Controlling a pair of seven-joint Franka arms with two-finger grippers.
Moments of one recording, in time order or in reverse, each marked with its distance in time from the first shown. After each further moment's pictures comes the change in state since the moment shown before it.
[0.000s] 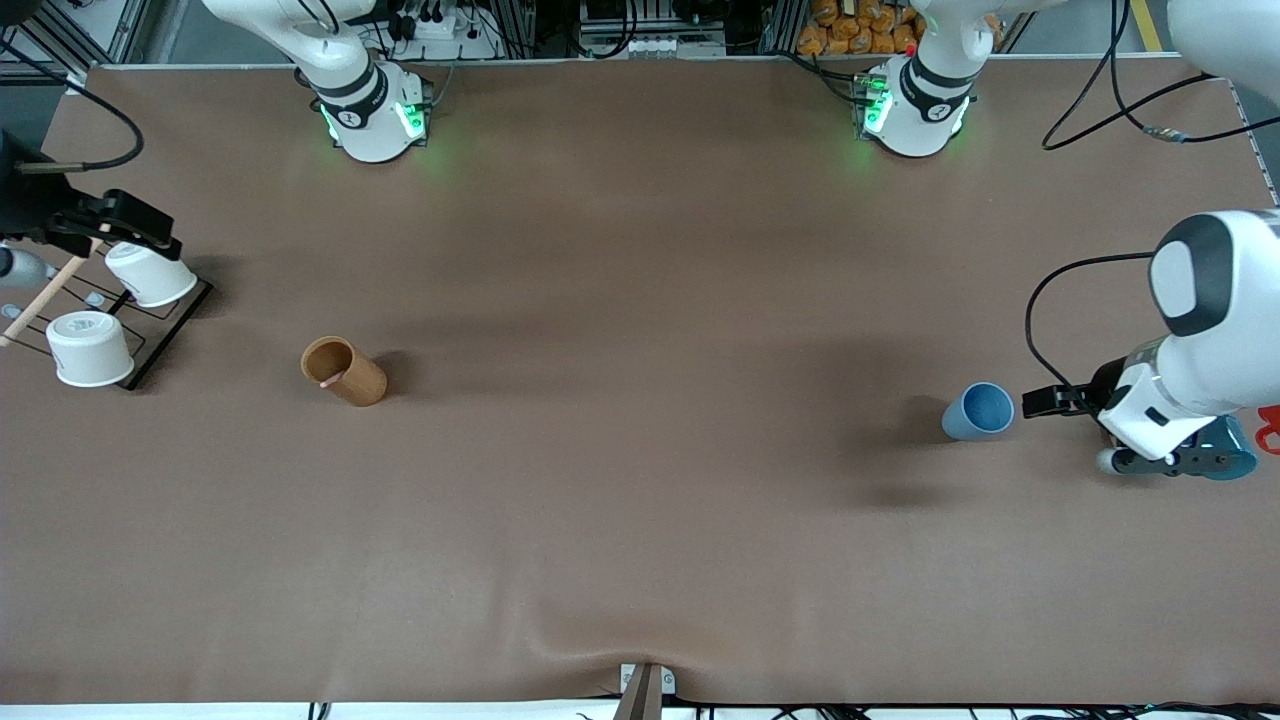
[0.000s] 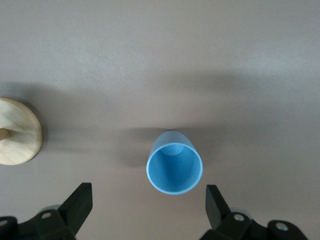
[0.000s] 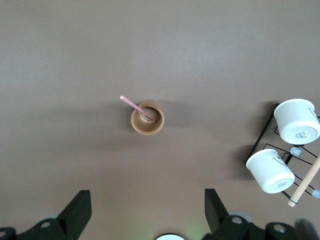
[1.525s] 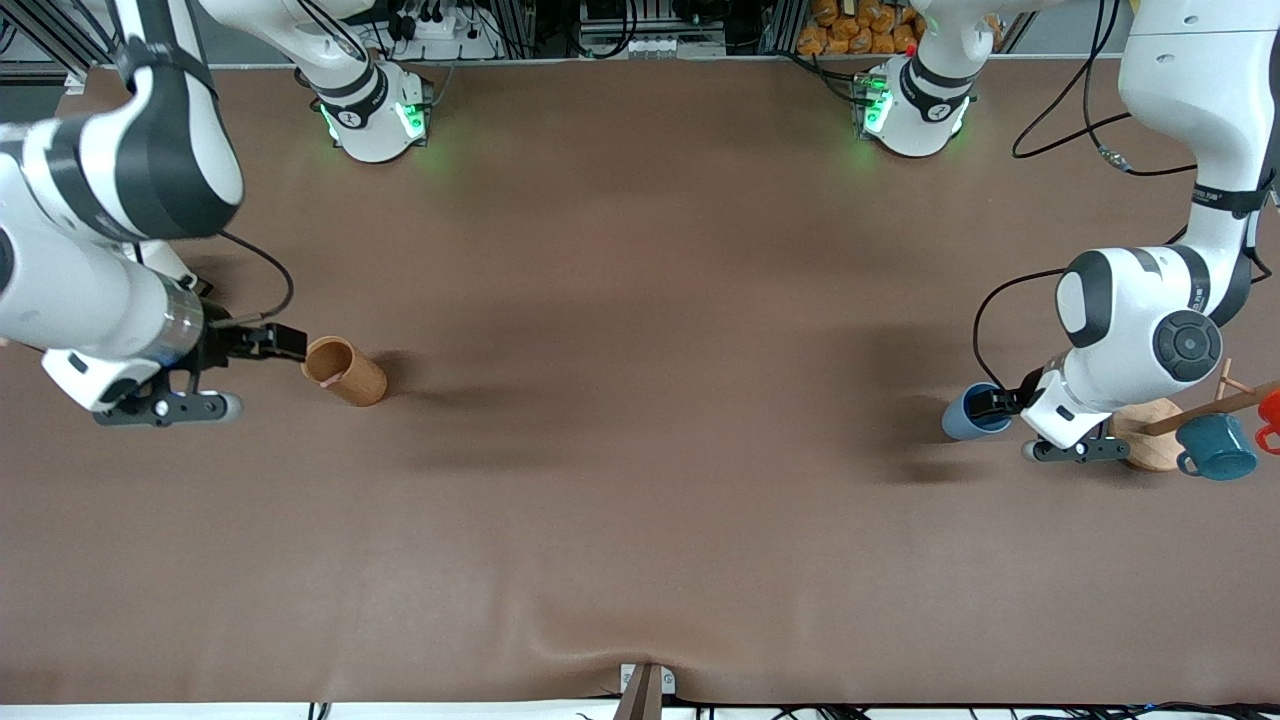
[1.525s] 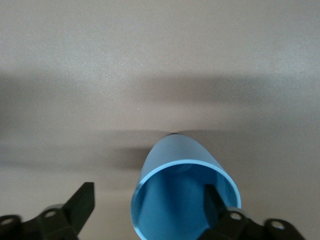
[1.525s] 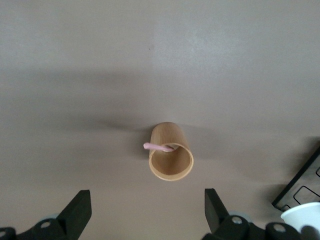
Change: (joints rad) left arm 0.002 0.053 -0.001 -0.254 0.000 0.327 0.001; right arm 0.080 0.271 -0.003 -0.027 0.001 0.220 -0.001
